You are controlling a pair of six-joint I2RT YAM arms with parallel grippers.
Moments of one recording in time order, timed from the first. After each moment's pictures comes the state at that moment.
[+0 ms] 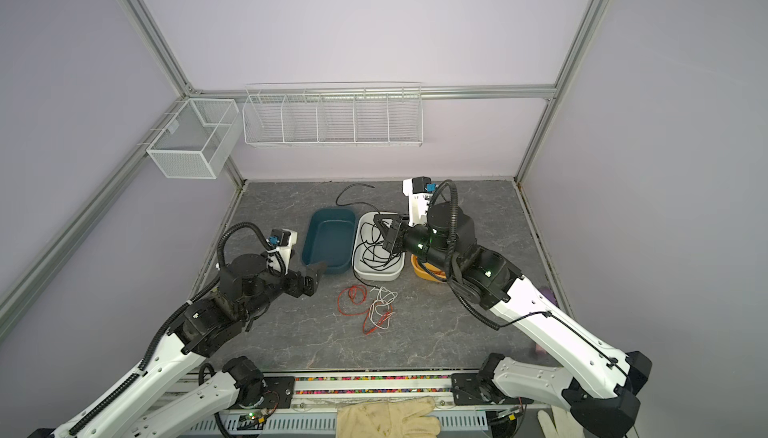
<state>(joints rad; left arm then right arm) -0.71 0.72 0.78 -0.47 -0.12 -0.20 0.85 1.11 1.23 -0.31 -0.04 0.73</state>
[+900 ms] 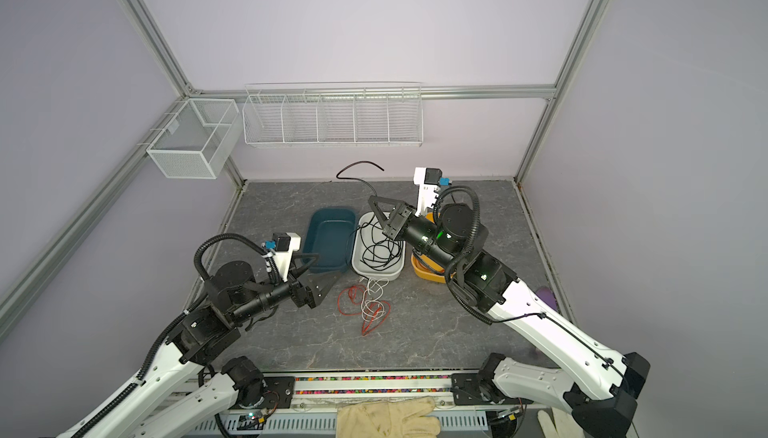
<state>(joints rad) -0.72 0.66 0.68 -0.21 0.28 -0.38 0.84 1.09 1.19 0.03 -0.09 0.92</state>
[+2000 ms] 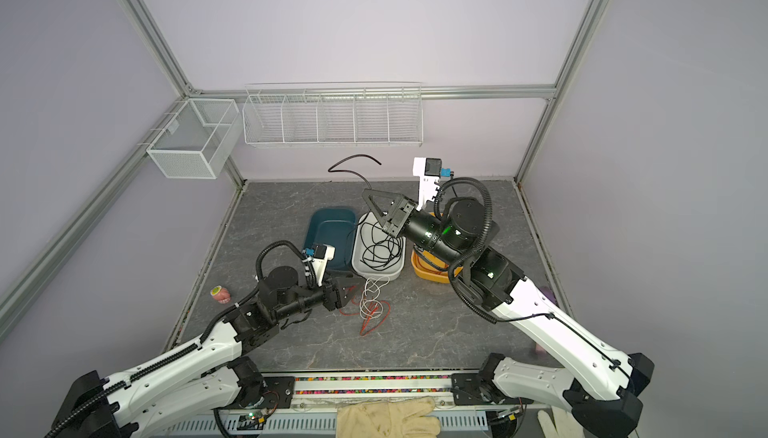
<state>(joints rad) -0.83 0.91 0.48 0.17 0.25 -0.56 0.87 1.10 1.28 0.03 -0.16 0.93</state>
